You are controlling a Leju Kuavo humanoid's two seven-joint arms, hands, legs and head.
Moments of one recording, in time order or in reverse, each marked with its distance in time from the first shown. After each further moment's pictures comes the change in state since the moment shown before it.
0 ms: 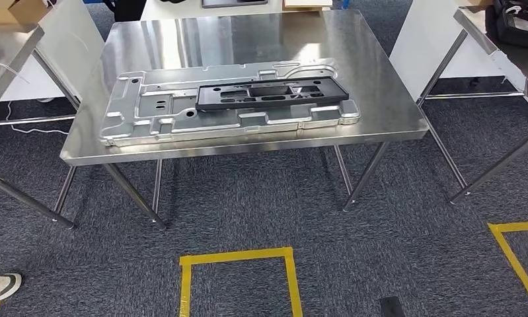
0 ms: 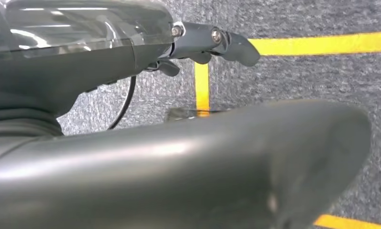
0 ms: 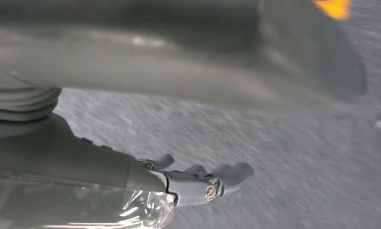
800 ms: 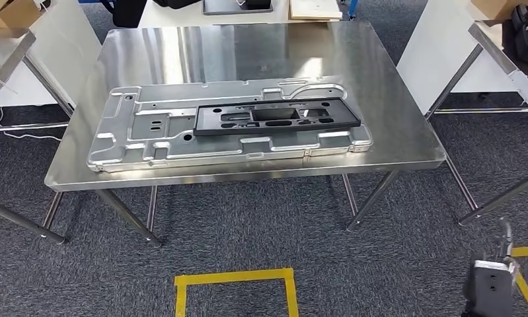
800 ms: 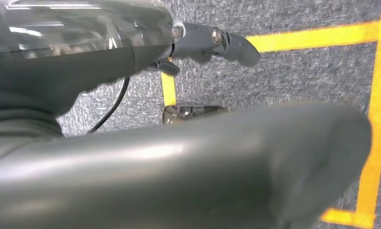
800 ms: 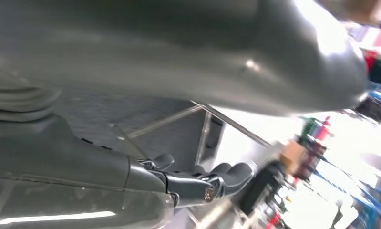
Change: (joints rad) left arm -0.006 0.007 -0.052 0.009 -0.003 -0.005 -0.003; right arm 0.089 0.082 0.189 -0.996 -0.529 0.225 -0.114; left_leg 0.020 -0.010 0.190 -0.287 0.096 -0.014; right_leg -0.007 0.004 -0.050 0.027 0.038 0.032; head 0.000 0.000
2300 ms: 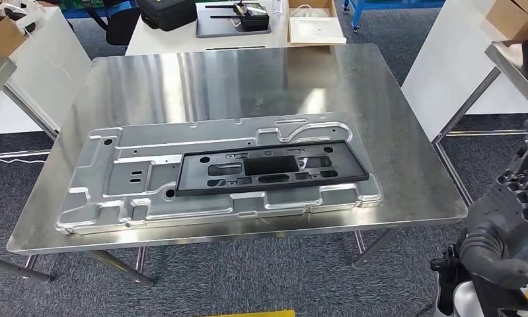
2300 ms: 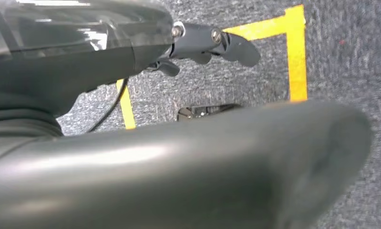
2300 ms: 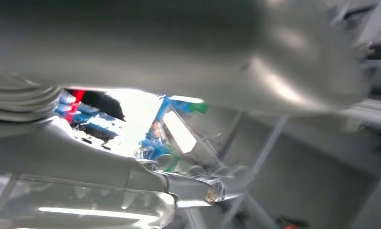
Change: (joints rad) left arm -0.007 -0.002 -0.056 0.004 -0.029 -0.010 0.004; right arm -0.067 -0.160 0.686 -0.641 -0.266 -0.110 -0.035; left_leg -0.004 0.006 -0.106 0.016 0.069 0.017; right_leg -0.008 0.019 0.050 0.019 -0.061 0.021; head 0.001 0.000
